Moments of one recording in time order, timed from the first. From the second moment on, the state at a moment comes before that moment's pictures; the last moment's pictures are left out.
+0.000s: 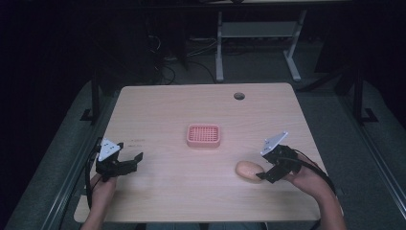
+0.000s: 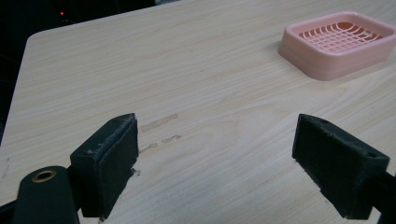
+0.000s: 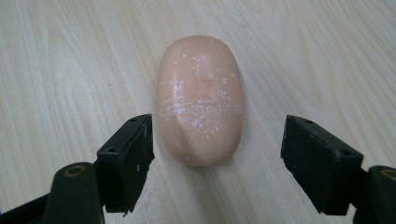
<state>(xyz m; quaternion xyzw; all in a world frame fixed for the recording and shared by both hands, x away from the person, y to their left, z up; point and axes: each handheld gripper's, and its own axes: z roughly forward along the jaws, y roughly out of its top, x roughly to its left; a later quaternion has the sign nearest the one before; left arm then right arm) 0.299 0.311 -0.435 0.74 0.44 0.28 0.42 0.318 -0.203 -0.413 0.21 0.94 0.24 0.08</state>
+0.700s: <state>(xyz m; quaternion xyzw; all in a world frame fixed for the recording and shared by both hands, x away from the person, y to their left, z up) 0.300 0.311 -0.435 0.74 0.44 0.28 0.42 0.331 -0.174 -0.425 0.20 0.96 0.19 0.06</state>
